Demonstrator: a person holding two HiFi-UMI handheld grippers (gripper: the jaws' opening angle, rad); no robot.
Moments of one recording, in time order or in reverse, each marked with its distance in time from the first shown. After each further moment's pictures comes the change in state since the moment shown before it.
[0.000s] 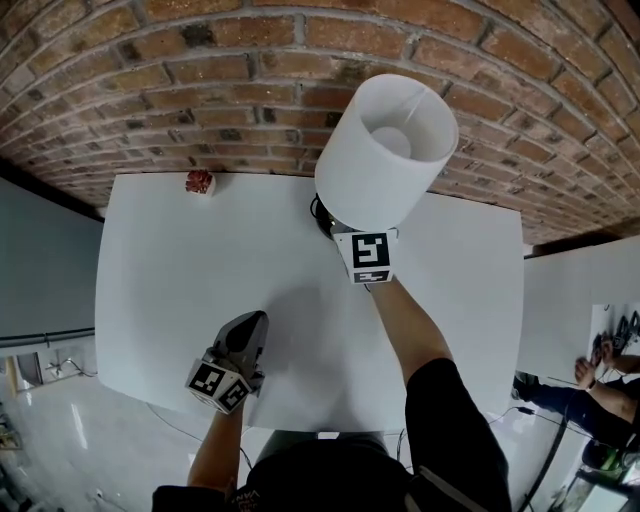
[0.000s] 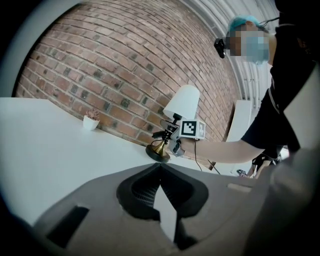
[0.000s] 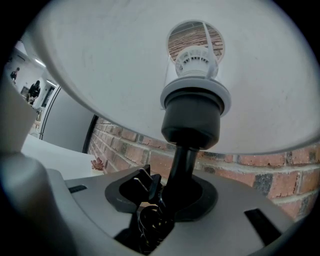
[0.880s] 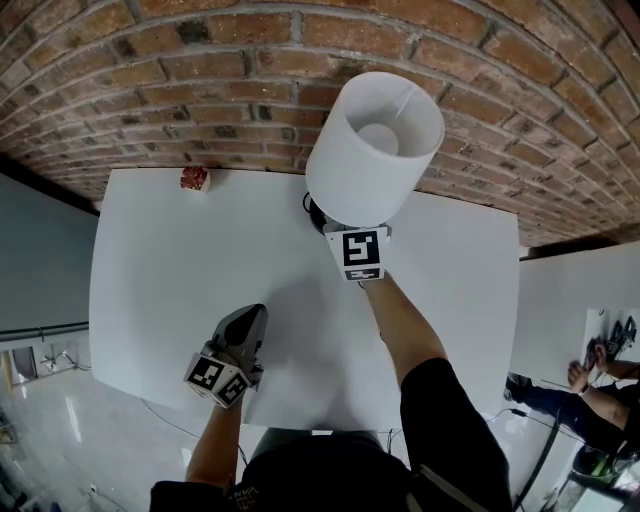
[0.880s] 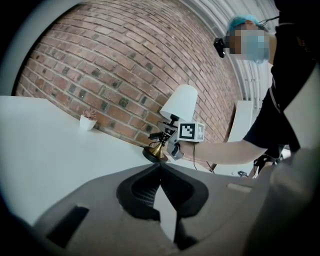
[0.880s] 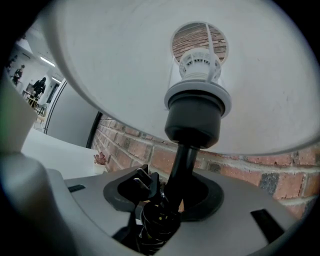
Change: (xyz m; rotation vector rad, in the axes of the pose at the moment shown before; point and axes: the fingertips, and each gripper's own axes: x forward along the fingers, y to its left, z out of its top) left arm 0.016 -0.006 0.005 -0.016 -0.012 0.012; right arm 0.007 0.006 -0.011 -0.044 0.021 0.038
